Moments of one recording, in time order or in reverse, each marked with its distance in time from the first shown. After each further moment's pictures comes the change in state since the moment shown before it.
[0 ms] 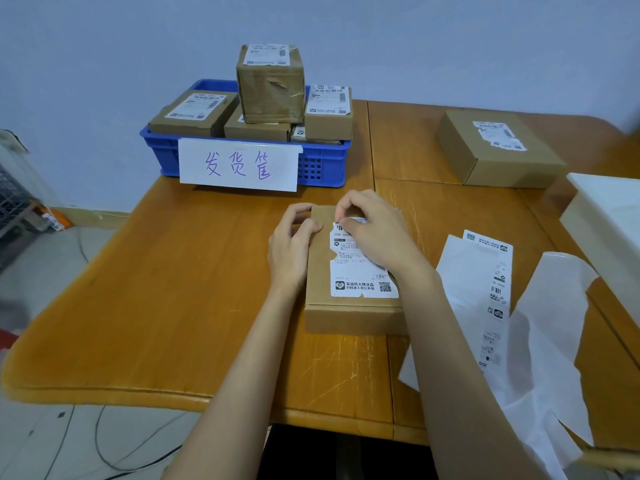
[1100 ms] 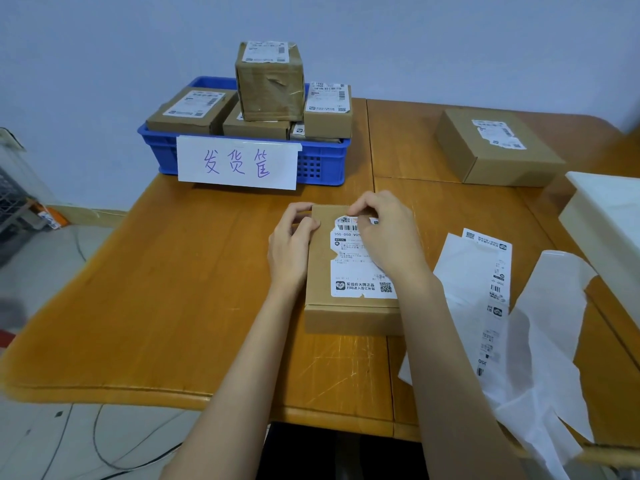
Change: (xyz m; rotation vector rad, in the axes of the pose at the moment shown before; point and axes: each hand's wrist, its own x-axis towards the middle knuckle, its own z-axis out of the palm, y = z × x) left_hand 0.001 -0.005 0.002 0.001 0.017 0.018; right_hand -0.009 0.005 0.003 -0.013 0.221 0.066
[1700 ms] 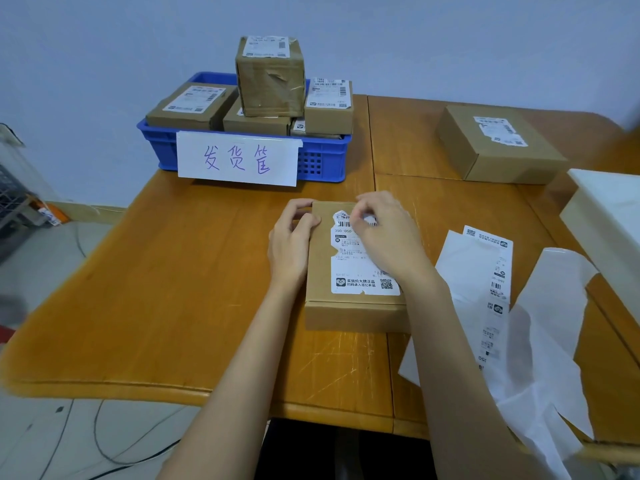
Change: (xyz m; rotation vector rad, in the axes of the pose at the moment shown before) left_hand 0.001 -0.001 0.000 -0.007 0.001 -0.005; right_hand -0.004 -0.003 -0.005 -0.037 -0.108 -0.005
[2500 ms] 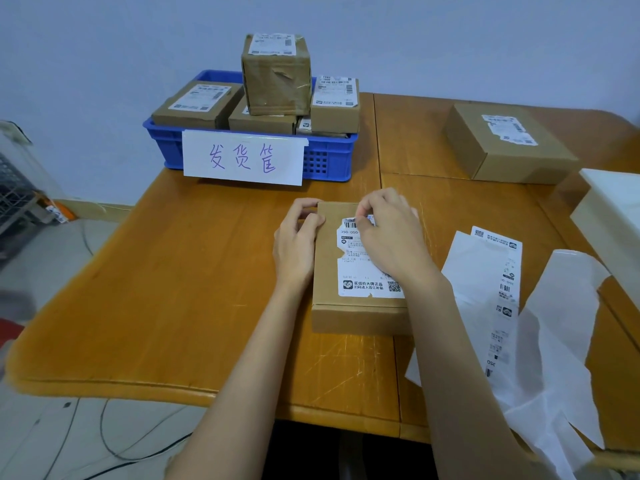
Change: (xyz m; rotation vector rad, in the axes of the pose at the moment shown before) left_hand 0.000 -0.003 0.001 -0.018 0.002 0.012; right_hand 0.003 0.001 0.007 -0.197 0.019 -0.059
